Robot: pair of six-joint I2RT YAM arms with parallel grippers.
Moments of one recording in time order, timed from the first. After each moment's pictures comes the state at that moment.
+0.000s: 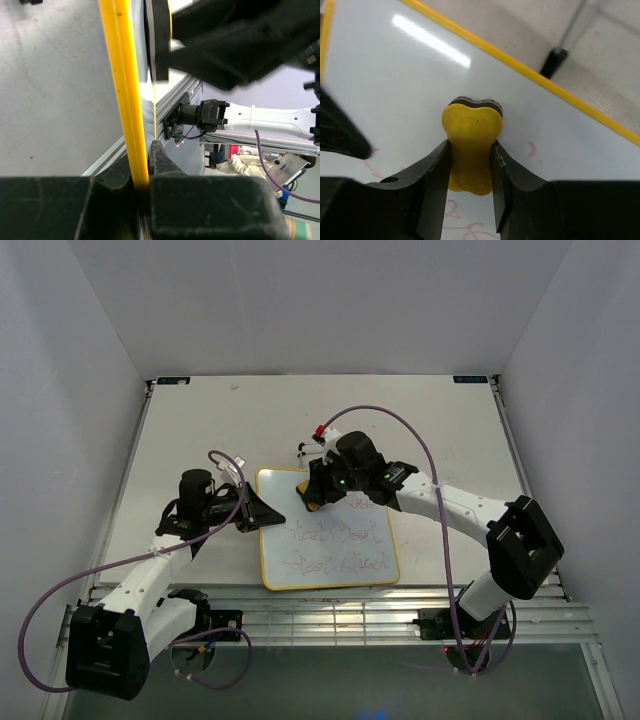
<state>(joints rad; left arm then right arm) -0.21 0.98 0.48 -0.05 0.90 -0.79 0.84 1.57 1.12 -0.16 -0.27 0.33</state>
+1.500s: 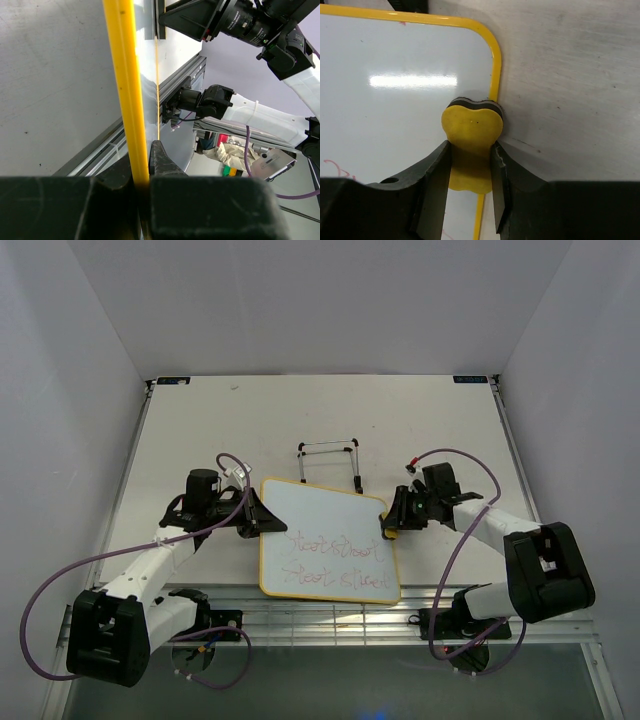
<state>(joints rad) -0.22 1.05 0.52 -0.21 0.90 -0.76 0.31 1.37 0.58 -0.18 -0.44 0.36</state>
